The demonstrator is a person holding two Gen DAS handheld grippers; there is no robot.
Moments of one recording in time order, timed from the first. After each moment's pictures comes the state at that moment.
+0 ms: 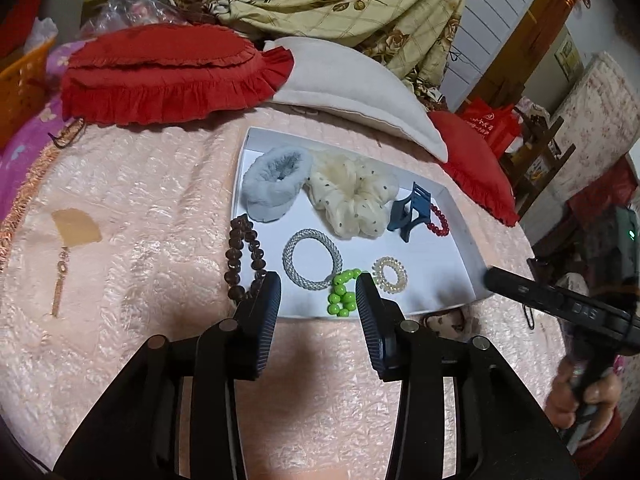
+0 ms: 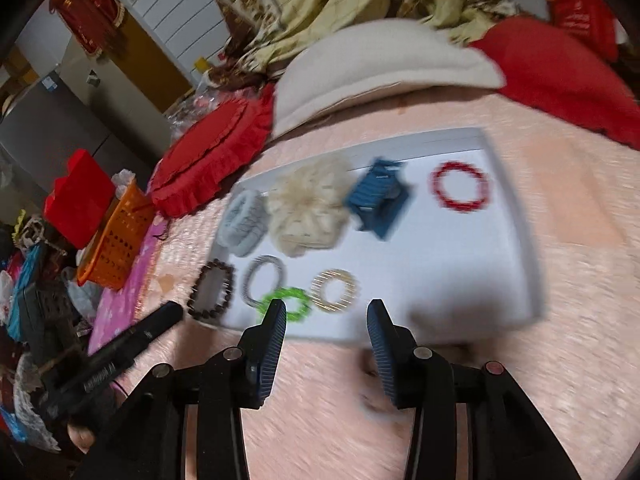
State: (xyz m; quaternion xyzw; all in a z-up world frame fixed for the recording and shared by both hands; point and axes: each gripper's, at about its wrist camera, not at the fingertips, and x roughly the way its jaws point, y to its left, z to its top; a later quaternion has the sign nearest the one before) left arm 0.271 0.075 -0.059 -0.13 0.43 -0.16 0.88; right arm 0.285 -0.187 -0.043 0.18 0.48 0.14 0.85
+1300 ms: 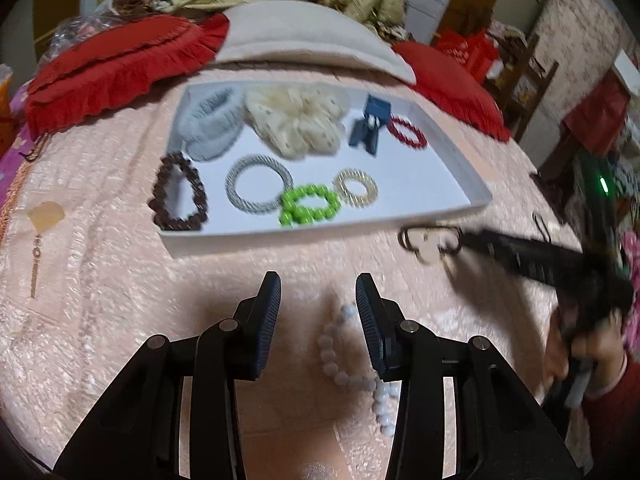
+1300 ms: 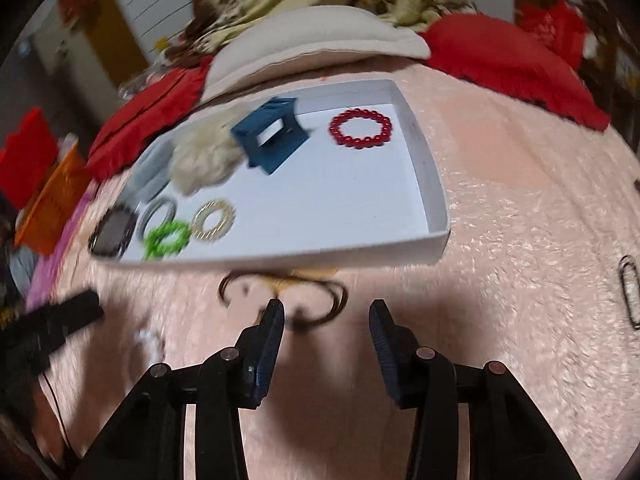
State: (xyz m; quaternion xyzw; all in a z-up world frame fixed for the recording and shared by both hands) left arm 0.234 0.017 -0.090 -0.02 0.47 -0.20 0.86; right arm 0.258 -0.219 -0.110 0.12 0.49 0.07 0.86
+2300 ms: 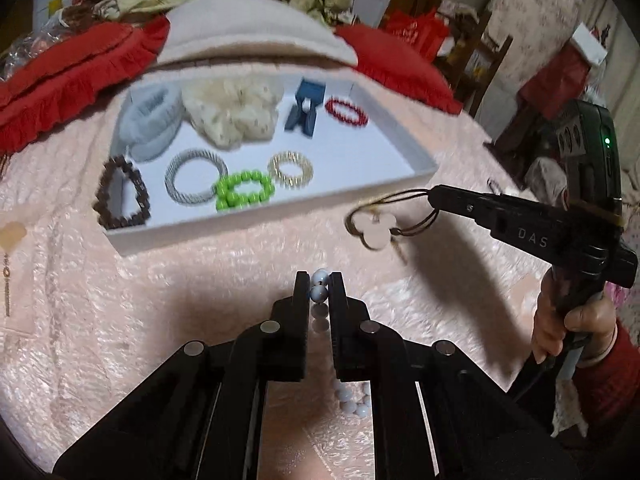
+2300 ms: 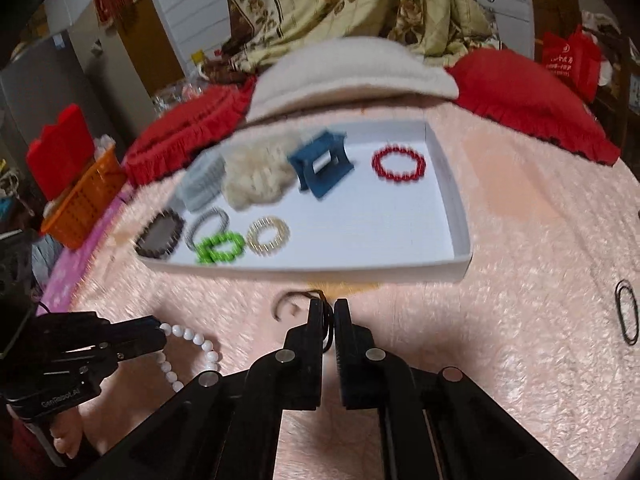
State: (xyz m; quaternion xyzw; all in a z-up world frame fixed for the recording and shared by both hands) left arm 0.219 0.003 -0.078 -0.01 0.46 -0.29 0.84; right arm 0.235 -0.197 -0.072 0.10 0.44 0.11 0.89
